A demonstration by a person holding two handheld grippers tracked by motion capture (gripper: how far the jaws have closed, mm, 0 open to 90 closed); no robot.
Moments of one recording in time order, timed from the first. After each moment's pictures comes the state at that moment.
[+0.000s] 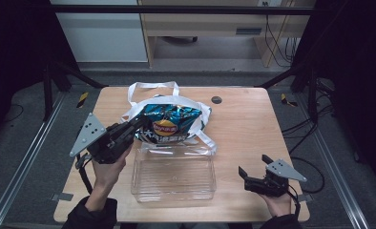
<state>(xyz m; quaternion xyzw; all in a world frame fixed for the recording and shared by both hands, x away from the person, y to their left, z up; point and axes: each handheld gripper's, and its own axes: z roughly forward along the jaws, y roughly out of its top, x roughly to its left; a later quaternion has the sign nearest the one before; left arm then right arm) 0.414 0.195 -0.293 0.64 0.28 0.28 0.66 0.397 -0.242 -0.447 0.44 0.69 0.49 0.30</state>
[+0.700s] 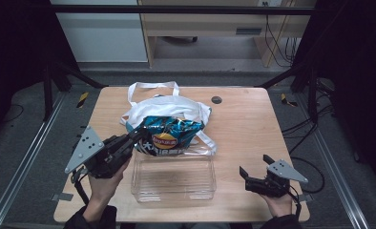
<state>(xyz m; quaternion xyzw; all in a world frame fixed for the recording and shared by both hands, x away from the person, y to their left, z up) 0.383 0.196 -0.299 0.65 0.28 0.27 0.65 0.394 -0.244 -0.445 0.44 0.69 0.49 0.31</state>
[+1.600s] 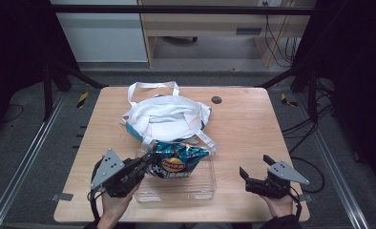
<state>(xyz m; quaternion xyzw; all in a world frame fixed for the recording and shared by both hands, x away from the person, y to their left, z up) 0.373 0.177 -0.361 0.70 0.32 0.22 0.60 0.391 -0.243 -0.442 0.44 0.69 0.49 0.31</state>
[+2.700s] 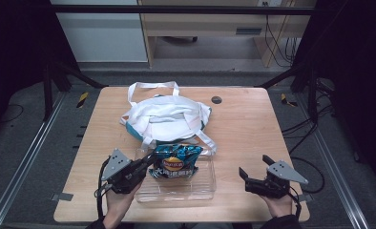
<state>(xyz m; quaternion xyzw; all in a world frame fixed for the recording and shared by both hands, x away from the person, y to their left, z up) 0.393 0.181 -0.394 0.70 0.37 0.22 0.56 0.392 -0.242 -0.444 0.44 0.69 0.49 0.31</state>
